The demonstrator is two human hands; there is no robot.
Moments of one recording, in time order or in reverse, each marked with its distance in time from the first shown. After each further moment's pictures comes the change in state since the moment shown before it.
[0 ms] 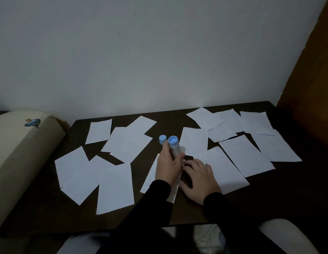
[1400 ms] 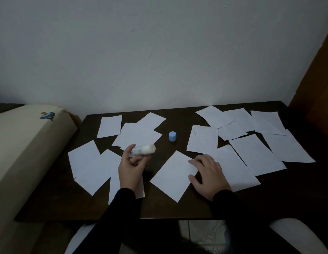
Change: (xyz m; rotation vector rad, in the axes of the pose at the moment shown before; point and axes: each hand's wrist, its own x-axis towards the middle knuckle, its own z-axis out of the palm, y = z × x) left_hand -0.019 -0.061 -0.103 -0.250 0.329 -0.145; right_hand 0.001 -0.003 -0.001 -0.016 -0.002 0.017
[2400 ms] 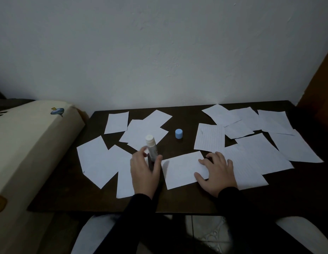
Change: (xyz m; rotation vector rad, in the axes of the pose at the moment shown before) left_hand -0.022 -0.009 0.009 0.495 0.150 0.233; right_hand -0.003 -0.002 0.002 -0.145 0.000 0.144
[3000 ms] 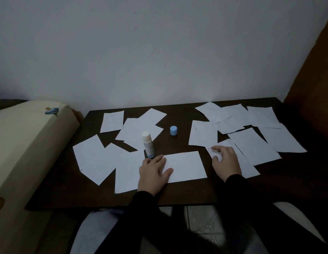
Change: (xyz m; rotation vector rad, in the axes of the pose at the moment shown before) left_hand -0.014 -0.005 0.008 0.322 -0.552 0.185; right_hand -0.003 0.021 -0.022 0.550 0.217 0.338
